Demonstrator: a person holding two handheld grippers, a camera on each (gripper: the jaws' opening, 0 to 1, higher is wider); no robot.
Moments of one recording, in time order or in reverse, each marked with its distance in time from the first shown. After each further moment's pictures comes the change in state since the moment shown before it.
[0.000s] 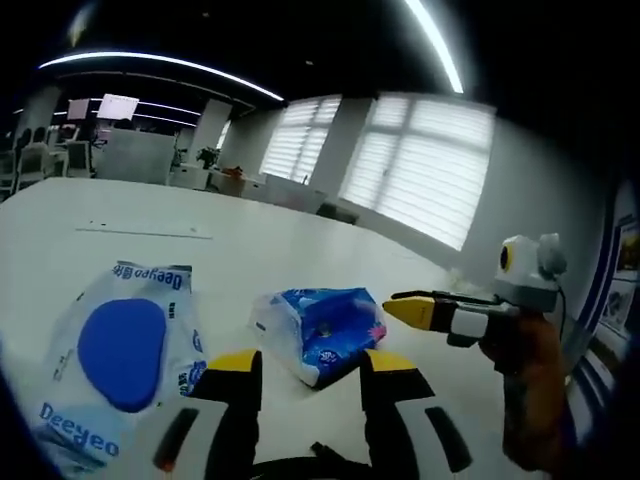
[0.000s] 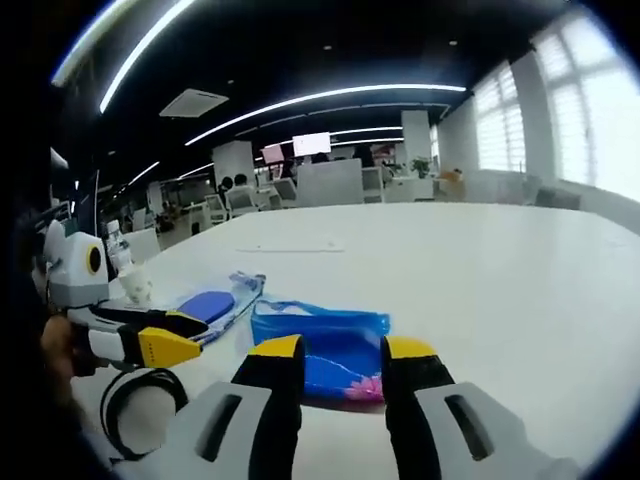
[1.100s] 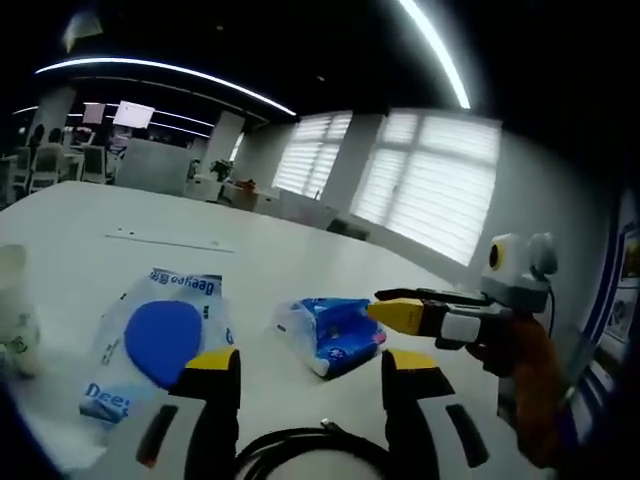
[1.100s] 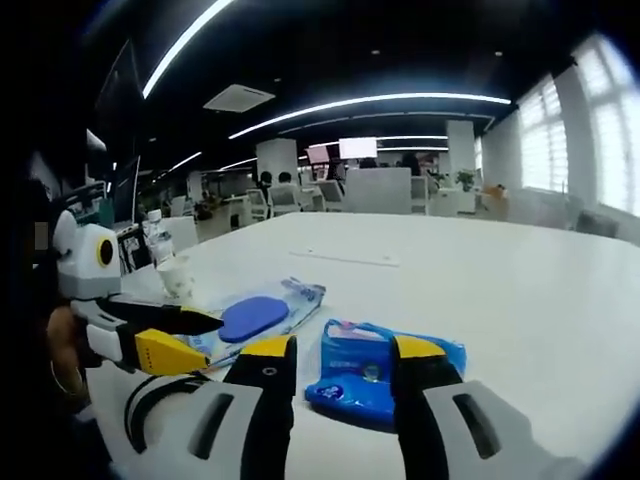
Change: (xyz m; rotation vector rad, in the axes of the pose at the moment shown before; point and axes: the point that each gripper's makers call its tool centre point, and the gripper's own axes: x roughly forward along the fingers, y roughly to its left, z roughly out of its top) left arm -0.045 0.011 0.013 -0.021 -0.071 0.058; right arm 0.007 0.063 0.019 -0.103 -0.021 0.174
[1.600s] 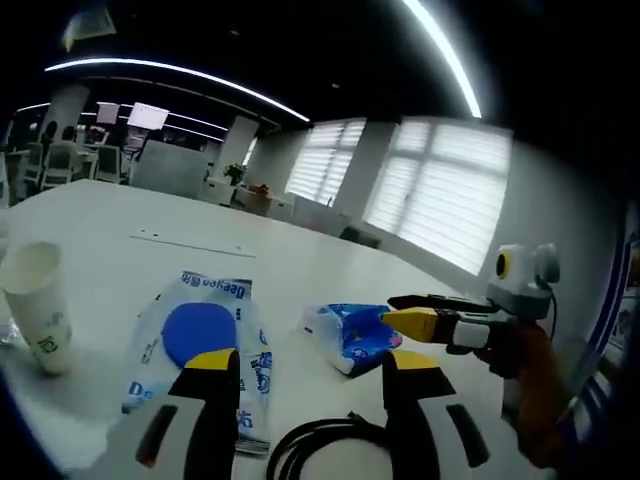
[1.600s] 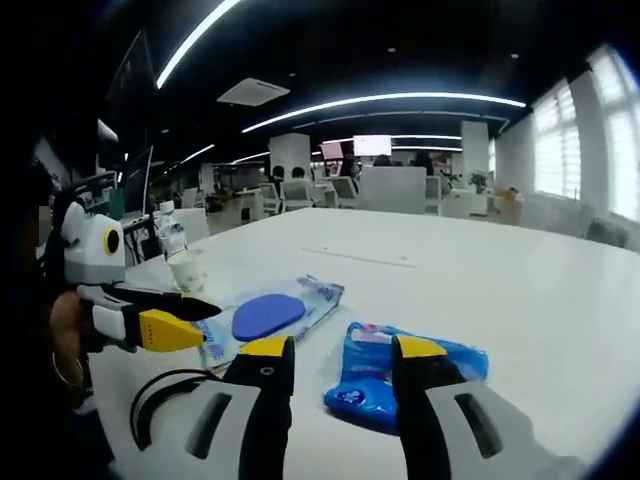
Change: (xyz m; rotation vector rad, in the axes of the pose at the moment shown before) left arm -0.019 0.031 0.006 -0.031 -0.023 0.047; right arm 0.007 0.018 0.001 -0.032 0.013 0.044
